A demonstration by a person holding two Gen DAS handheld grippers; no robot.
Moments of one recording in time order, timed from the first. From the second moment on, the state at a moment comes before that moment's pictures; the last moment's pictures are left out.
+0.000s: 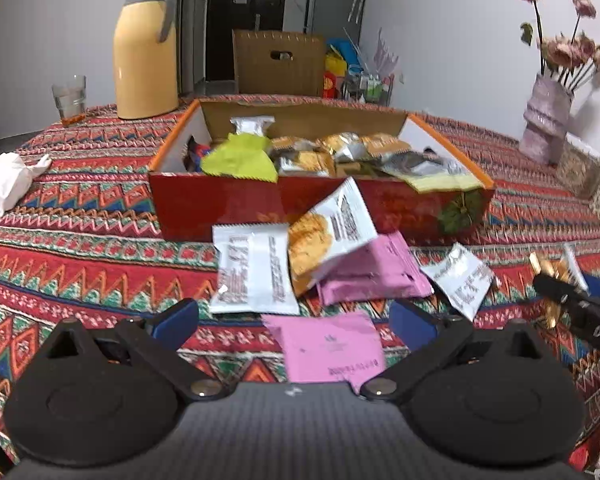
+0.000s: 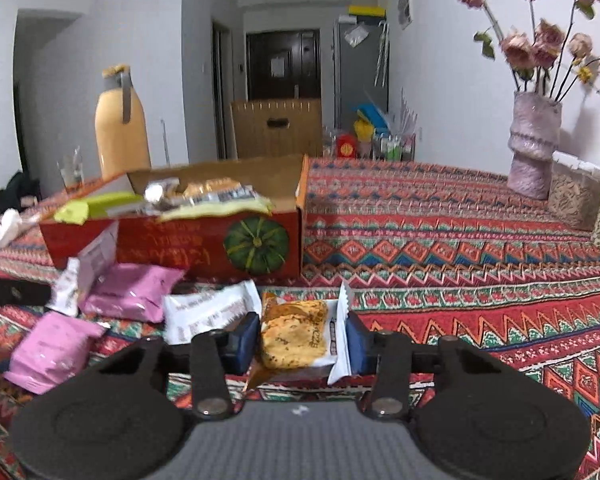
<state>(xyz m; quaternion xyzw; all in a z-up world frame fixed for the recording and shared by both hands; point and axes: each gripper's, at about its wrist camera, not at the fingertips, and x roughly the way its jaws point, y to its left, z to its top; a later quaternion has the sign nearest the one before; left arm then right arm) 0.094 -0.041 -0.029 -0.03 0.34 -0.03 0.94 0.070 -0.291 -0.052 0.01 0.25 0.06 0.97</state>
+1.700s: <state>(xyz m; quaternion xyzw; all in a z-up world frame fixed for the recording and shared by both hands) 0.064 -0.061 0.002 0.02 0.28 -0.06 0.96 0.044 -0.258 -0.032 0.04 0.21 0.09 0.97</state>
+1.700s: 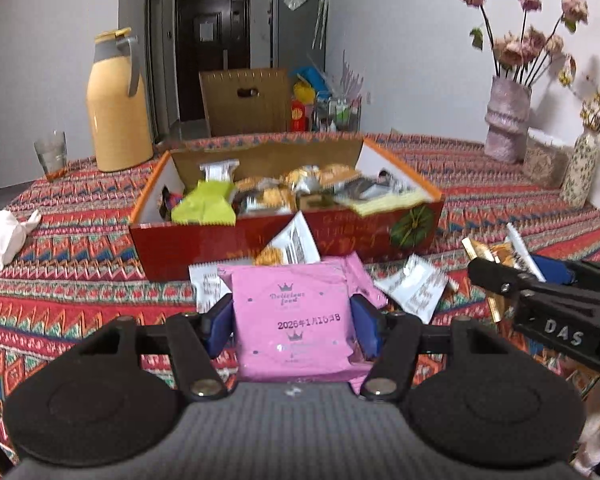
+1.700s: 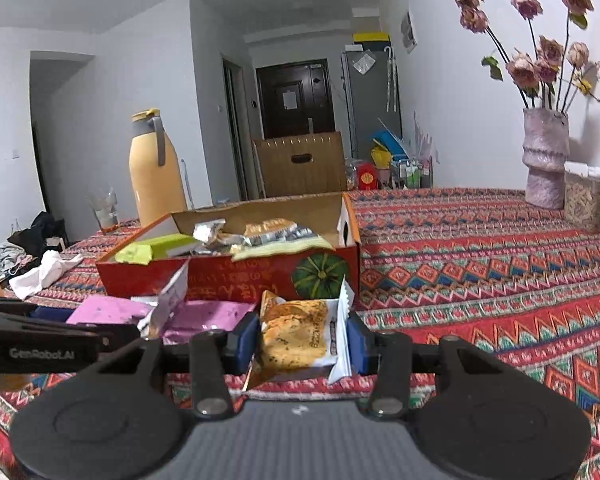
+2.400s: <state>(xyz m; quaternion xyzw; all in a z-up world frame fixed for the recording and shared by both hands) 0.133 -0.037 0.054 0.00 0.21 -0.05 0.98 0.121 -0.225 0.018 0.00 0.15 0.09 0.99</state>
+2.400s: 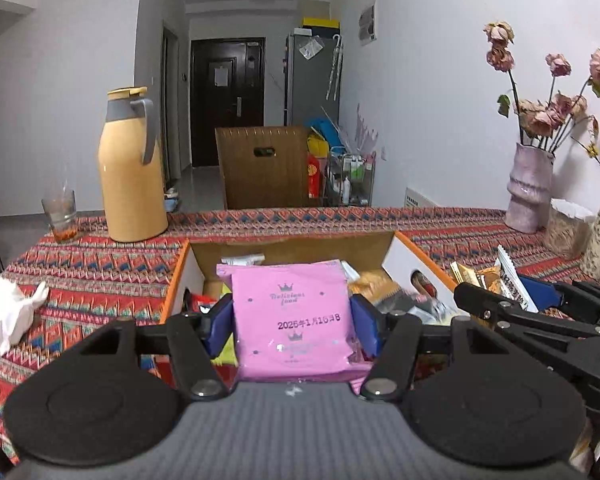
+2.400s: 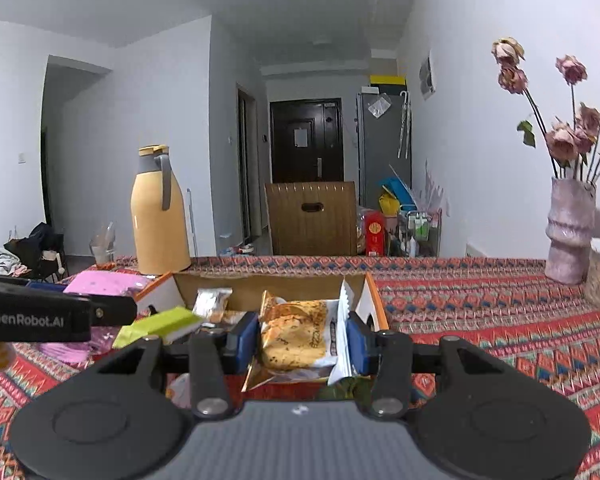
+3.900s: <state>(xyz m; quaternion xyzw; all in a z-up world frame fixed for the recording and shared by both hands) 0.225 0.009 0.027 -0.06 0.20 0.00 0.98 0.227 -0.196 -0.019 0.01 0.18 0.08 0.98</state>
